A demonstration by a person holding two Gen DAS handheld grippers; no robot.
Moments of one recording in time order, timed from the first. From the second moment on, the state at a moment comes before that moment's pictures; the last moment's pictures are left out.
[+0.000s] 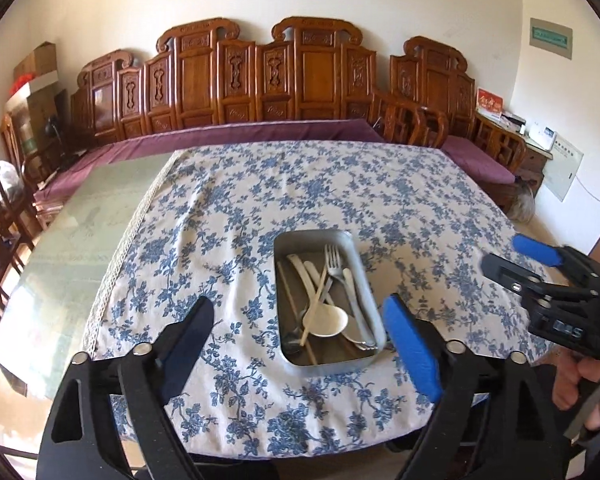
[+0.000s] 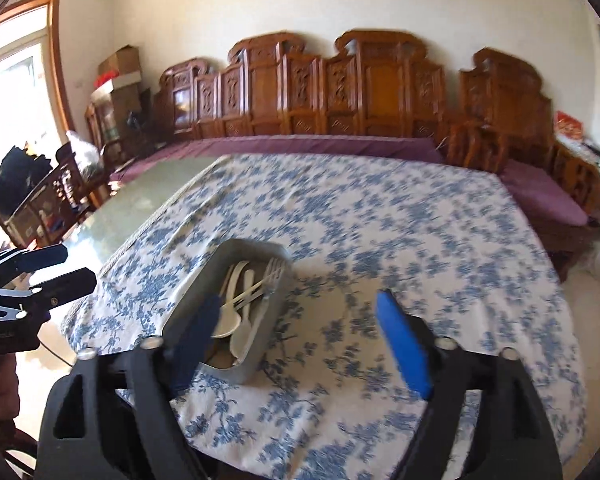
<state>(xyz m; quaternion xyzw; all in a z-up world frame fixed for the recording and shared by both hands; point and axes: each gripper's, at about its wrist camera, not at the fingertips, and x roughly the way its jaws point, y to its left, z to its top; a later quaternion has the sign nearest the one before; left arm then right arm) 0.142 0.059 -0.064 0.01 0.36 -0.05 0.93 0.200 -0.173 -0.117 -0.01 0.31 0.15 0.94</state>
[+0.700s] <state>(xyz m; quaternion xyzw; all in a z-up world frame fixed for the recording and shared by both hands) 0.077 0.022 0.022 0.01 0.29 -0.05 0.96 0.098 -0.218 -0.019 0.01 0.20 0.10 0.97</state>
